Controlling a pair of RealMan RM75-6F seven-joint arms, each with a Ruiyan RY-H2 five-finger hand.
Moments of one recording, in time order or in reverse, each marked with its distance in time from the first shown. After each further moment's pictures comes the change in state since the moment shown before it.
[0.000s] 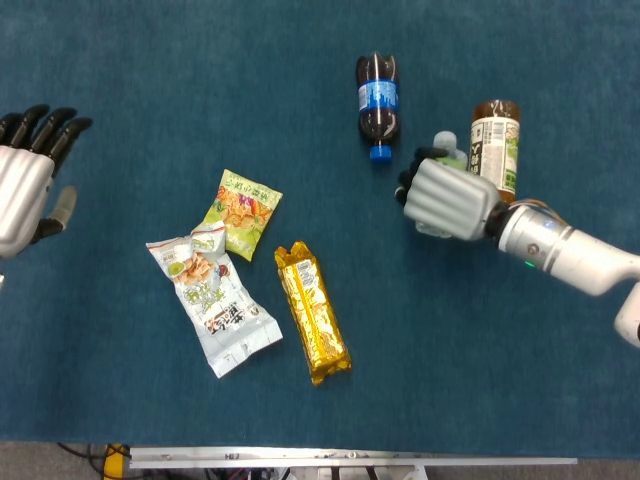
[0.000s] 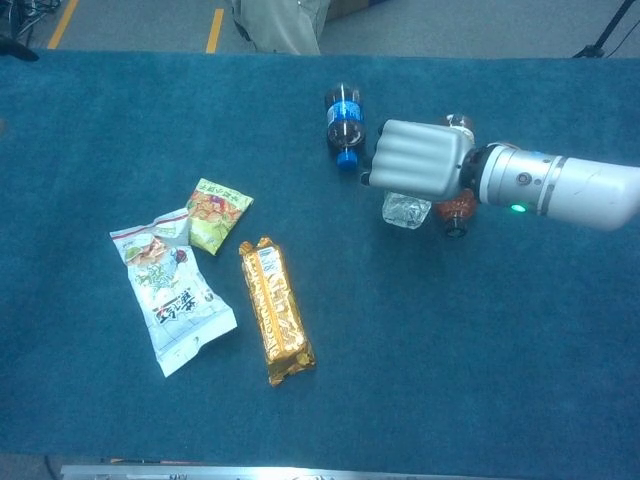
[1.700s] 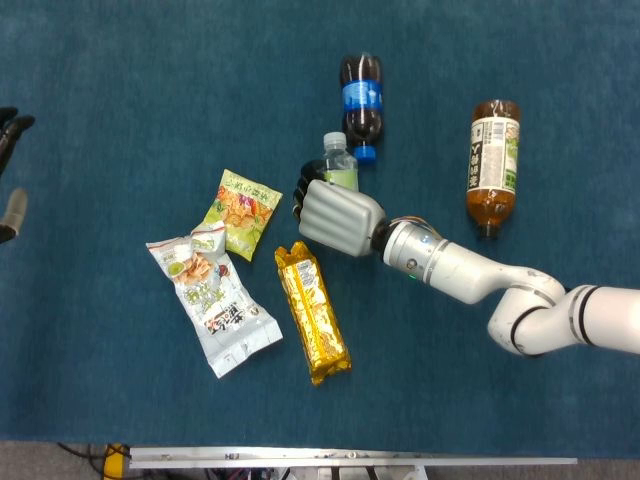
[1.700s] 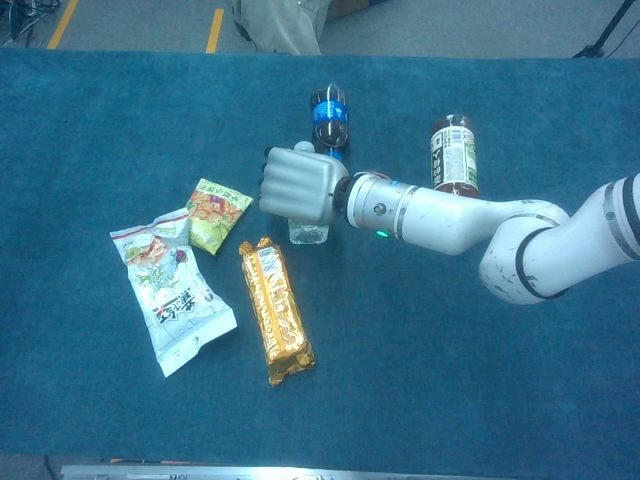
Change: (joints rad) left arm 0.058 0.075 0.048 -0.012 0.022 0.124 -0.069; right arm 0.142 -0.344 0.130 0.160 0.137 -0.115 -0.191
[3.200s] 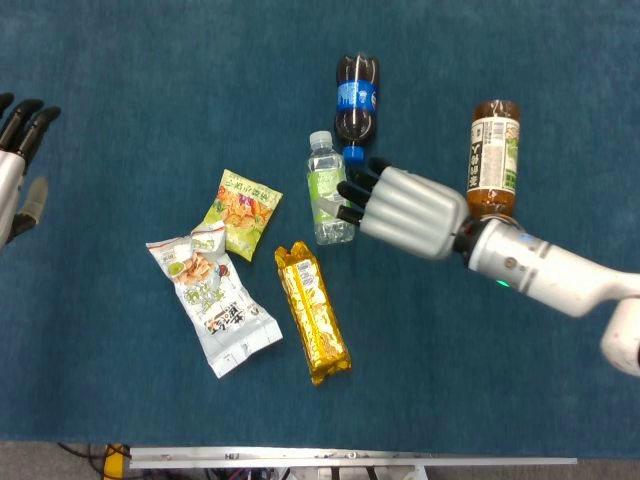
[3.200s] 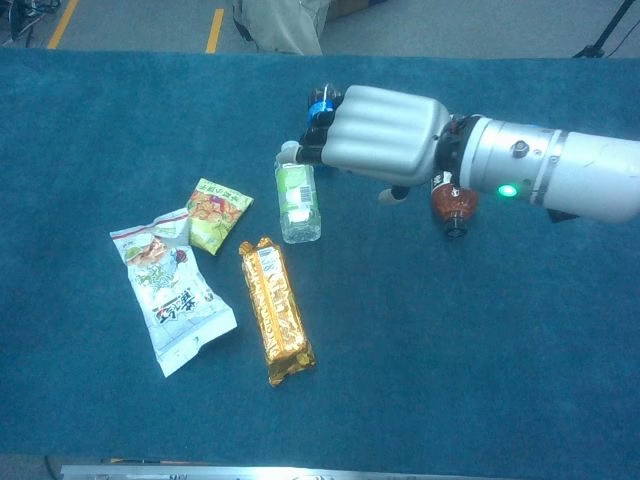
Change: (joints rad) left arm -0.104 -0.047 0.080 -0.004 -0.029 0.083 0.112; right arm -0.168 0.463 0.069 -0.532 -0.063 -0.028 0.175
